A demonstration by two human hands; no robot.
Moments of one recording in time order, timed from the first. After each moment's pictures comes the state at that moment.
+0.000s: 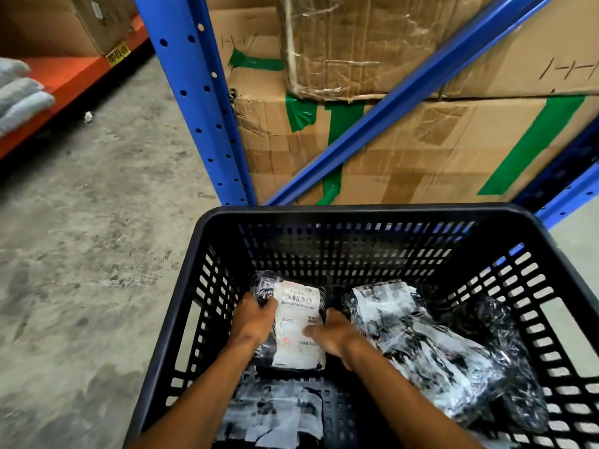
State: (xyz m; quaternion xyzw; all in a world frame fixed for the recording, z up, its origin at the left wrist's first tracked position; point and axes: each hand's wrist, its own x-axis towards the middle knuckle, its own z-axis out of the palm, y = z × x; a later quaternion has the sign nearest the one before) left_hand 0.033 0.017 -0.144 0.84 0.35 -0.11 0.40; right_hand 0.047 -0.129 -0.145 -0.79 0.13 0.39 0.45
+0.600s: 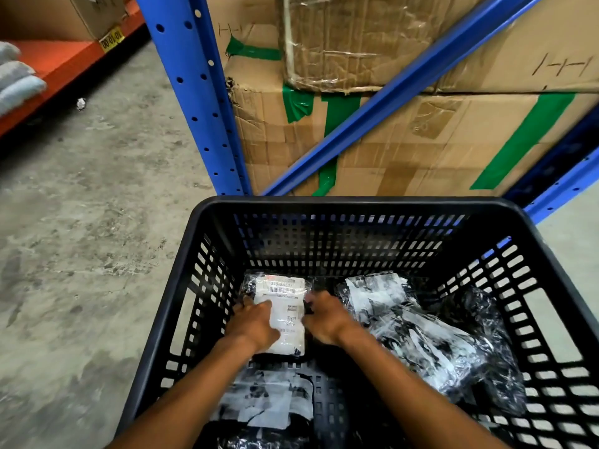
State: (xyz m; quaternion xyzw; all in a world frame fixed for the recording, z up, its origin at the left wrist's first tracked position) left_hand 0.013 0.010 -0.135 0.92 0.16 -0.33 0.16; right_hand 0.050 -0.127 -0.136 -0.87 0.00 0.36 0.33
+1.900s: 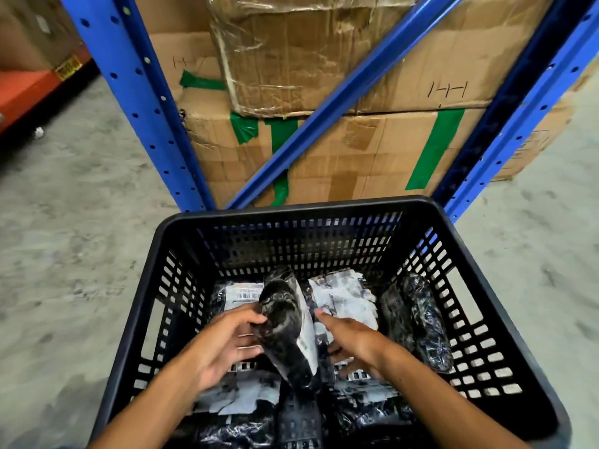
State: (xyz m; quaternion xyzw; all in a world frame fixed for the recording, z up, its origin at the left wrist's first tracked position) left_hand -0.026 -0.011 -0.062 0.53 0.28 -0.27 0.75; right_hand -0.004 -0.227 -0.077 -0.73 0.18 0.45 0.47
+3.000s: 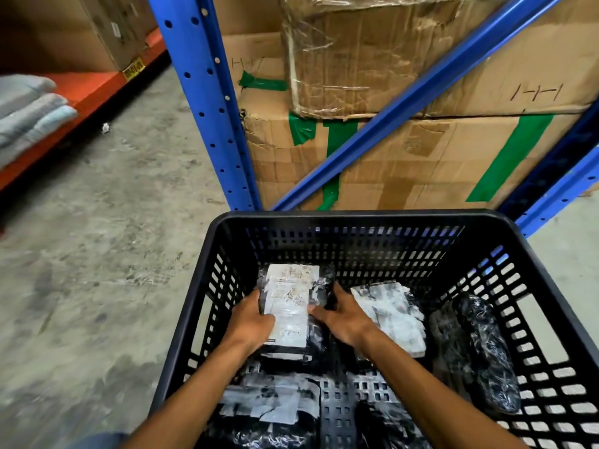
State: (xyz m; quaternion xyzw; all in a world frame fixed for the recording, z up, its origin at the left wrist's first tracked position) left_hand -0.005 0.018 -0.082 0.84 0.27 -0.16 0.44; right_hand 0.035 -0.150 -0.089 -0.78 0.06 0.35 0.52
